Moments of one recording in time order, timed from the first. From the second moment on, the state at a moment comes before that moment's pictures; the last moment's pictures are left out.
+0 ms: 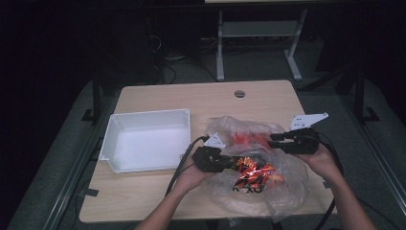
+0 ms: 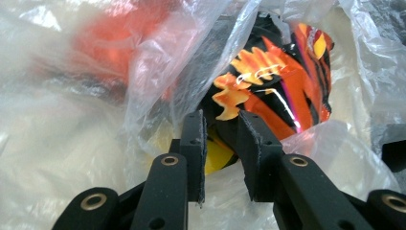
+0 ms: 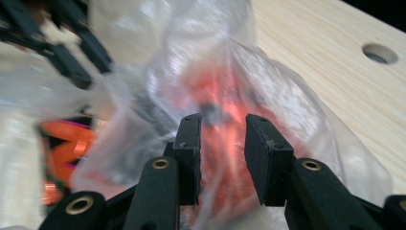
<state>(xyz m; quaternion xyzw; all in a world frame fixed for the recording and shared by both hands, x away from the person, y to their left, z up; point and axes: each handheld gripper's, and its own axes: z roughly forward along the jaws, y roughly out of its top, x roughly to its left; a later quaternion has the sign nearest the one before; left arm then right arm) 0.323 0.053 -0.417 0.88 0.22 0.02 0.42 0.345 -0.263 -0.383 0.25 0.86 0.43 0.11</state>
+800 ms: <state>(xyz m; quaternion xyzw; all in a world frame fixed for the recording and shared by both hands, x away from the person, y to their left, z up) 0.327 0.042 -0.420 0.88 0.23 0.01 0.41 0.295 -0.225 -0.385 0.14 0.90 0.41 0.04</state>
